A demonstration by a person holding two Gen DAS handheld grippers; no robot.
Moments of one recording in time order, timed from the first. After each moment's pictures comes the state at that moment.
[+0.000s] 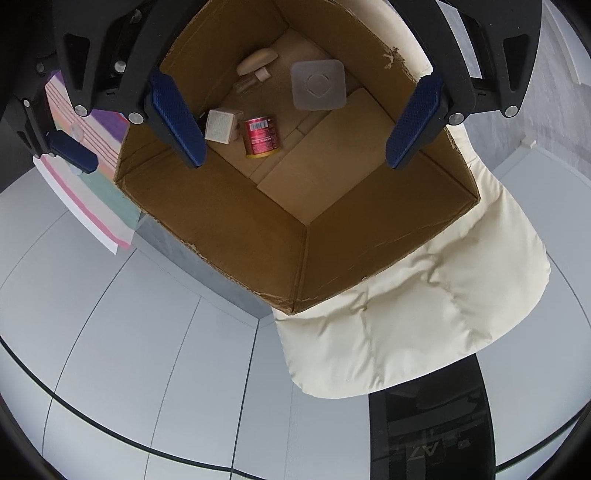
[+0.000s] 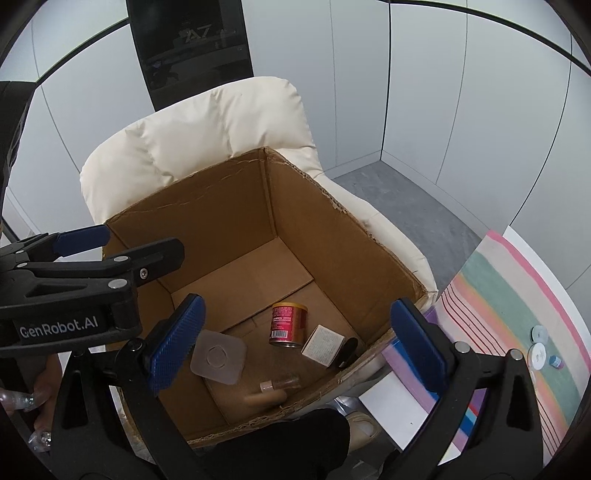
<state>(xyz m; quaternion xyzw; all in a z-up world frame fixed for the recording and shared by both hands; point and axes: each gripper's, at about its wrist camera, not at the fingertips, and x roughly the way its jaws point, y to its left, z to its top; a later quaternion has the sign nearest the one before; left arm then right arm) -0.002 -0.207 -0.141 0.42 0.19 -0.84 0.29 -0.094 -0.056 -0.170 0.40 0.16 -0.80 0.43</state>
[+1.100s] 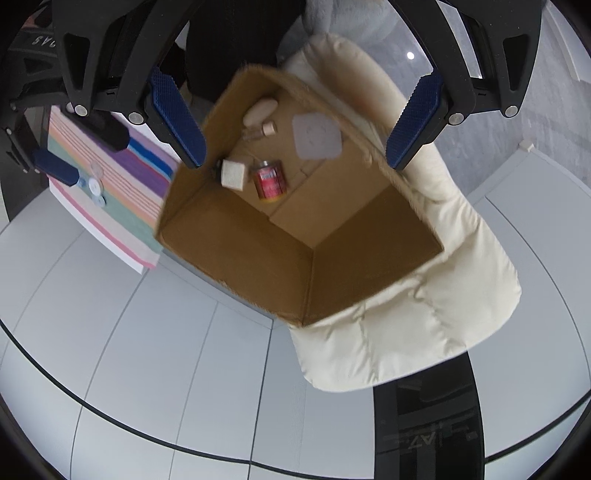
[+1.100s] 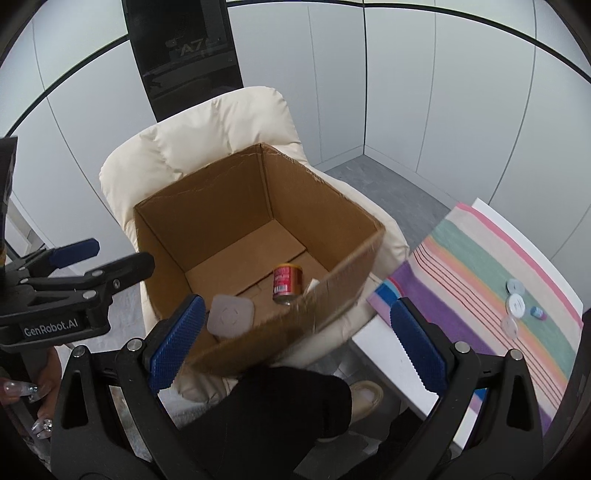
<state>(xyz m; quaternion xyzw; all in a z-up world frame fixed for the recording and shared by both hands) 0.083 -0.146 -0.116 0.42 0.18 -0.85 0.26 -0.033 0.030 -0.128 0.41 0.14 -0.81 0.40</state>
